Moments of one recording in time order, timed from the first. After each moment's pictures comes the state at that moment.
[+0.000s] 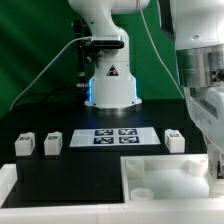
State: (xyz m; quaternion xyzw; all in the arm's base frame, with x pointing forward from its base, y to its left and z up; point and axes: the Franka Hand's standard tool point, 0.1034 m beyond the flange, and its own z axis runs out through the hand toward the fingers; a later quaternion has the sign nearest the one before) arm 0.628 0.118 0.067 -0.69 0.72 0.02 0.07
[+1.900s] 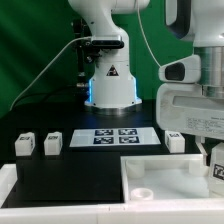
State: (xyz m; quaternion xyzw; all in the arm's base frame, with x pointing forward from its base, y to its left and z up) arm 0.634 0.122 0.064 -0.89 0.45 -0.02 0.02
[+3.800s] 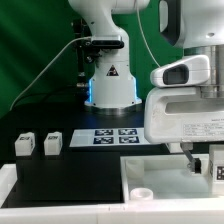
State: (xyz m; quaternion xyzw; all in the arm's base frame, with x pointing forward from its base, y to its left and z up) arm 0.637 0.113 0.064 -0.99 0.10 -0.07 0.02
